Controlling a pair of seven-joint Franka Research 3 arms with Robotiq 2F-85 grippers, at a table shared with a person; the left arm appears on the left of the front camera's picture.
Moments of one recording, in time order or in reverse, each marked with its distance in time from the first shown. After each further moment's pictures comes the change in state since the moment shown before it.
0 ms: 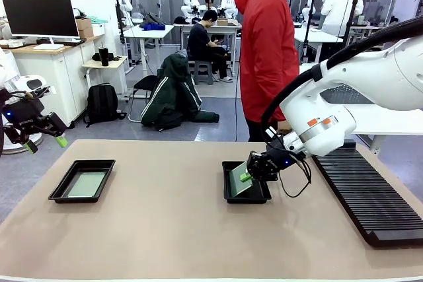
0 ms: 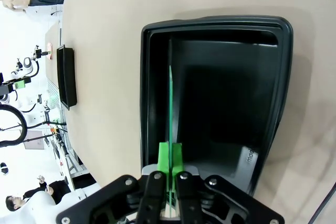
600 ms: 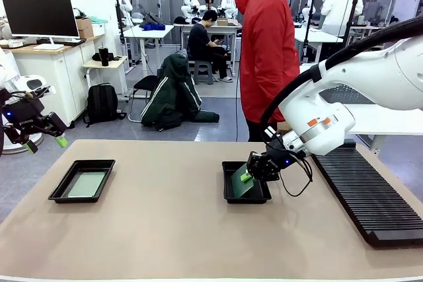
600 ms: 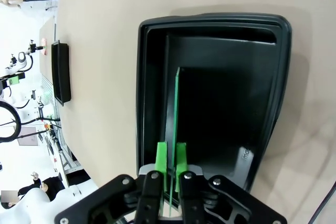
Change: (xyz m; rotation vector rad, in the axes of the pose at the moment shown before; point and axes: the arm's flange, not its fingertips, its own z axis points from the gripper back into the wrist) left arm 0.000 0.000 0.000 0.000 0.000 0.000; right arm 0.001 0.003 0.002 -0.036 0.022 0.020
